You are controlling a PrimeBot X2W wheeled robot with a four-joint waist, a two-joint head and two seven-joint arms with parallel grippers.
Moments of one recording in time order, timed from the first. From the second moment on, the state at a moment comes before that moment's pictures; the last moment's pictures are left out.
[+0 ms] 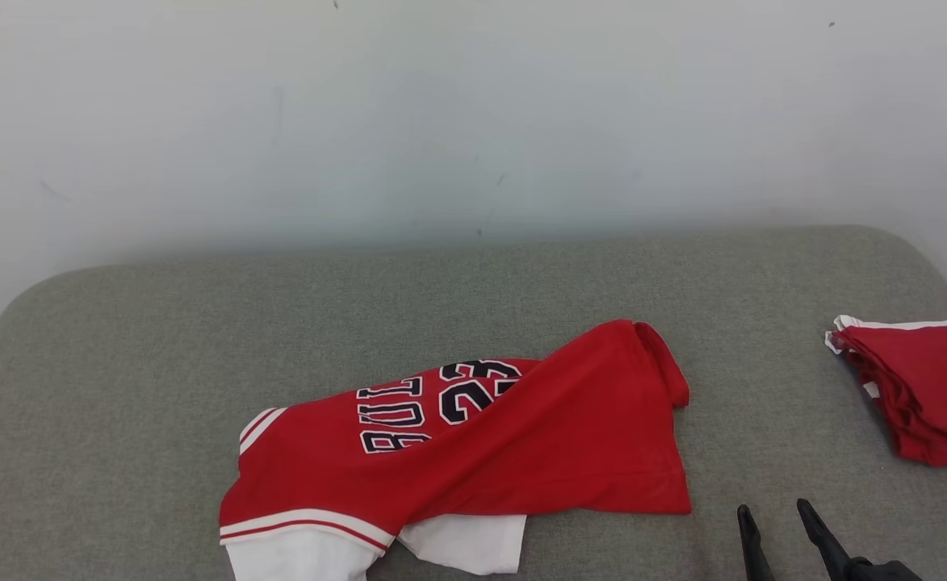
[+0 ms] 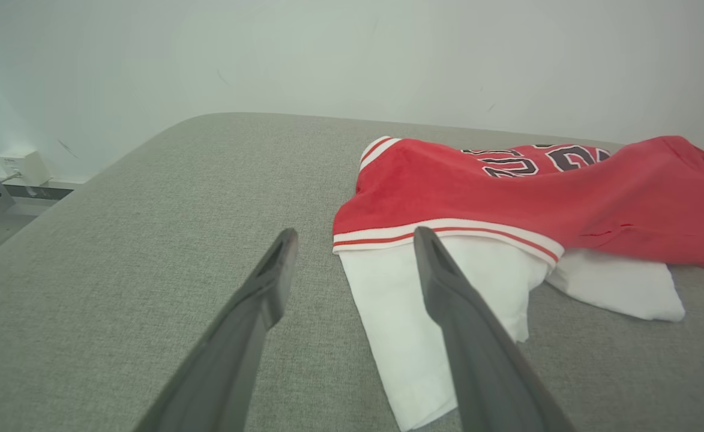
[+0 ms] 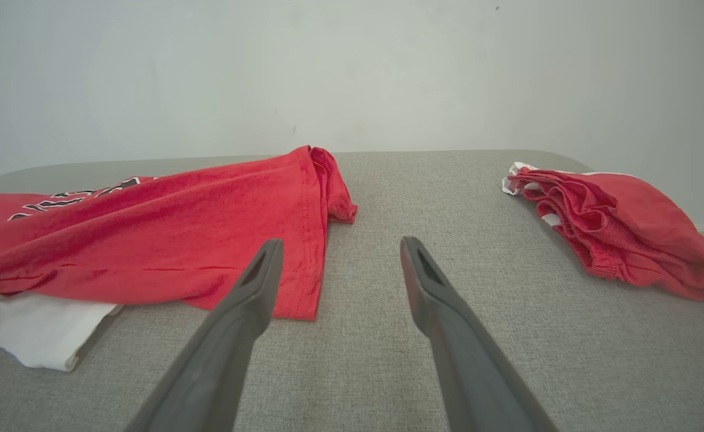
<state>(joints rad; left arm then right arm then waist) 0.26 0.05 0.07 0.14 -0.15 -0.10 -0.26 0.09 -0.13 0.04 0.29 0.15 0.13 -0.25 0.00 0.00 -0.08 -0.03</state>
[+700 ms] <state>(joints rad) 0.23 0.05 0.05 0.23 -0.16 -0.12 -0.26 0.08 -0.12 0.04 0.30 0.16 0.13 -0.26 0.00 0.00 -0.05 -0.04</state>
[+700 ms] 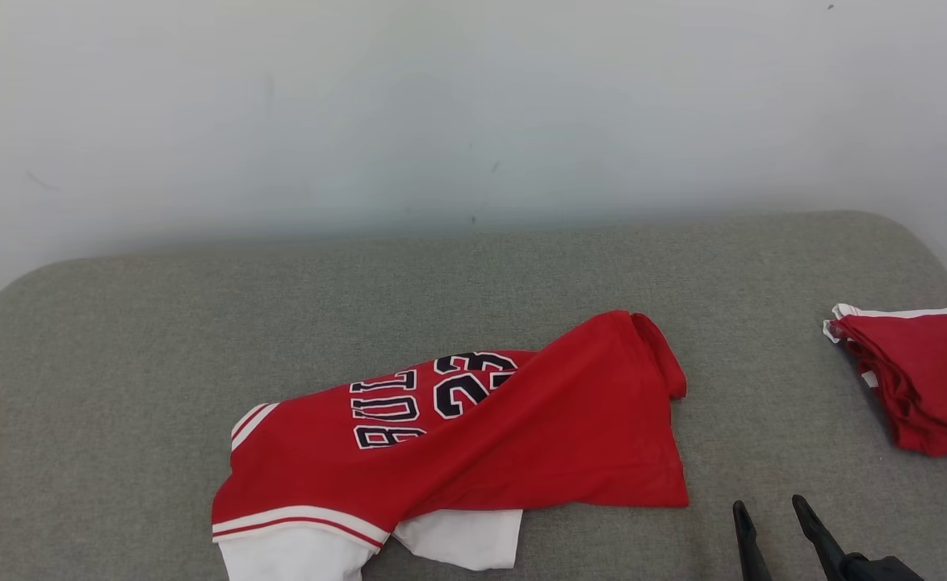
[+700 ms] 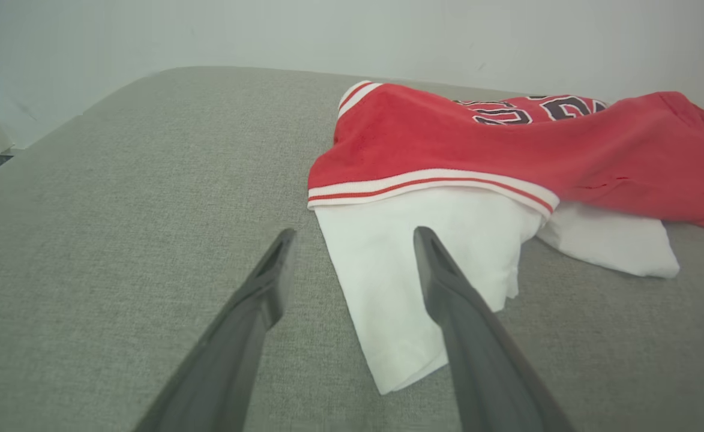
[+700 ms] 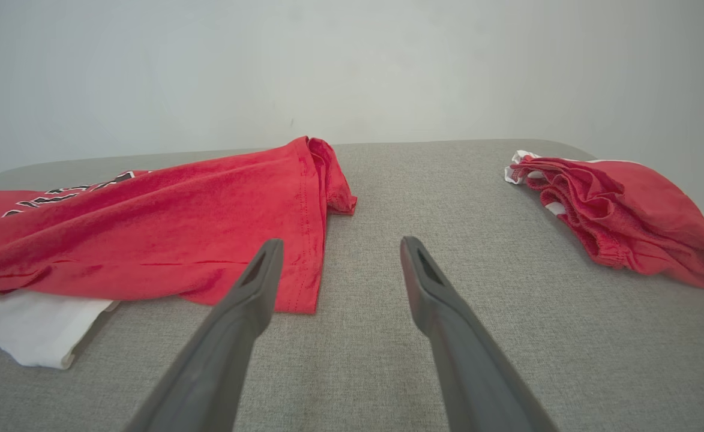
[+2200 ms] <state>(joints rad) -0.07 0.06 -0.10 0.71 -0.23 -0.12 -0.24 -0.34 -0.16 0.18 0.69 0.33 0.13 0.20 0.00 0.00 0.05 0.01</state>
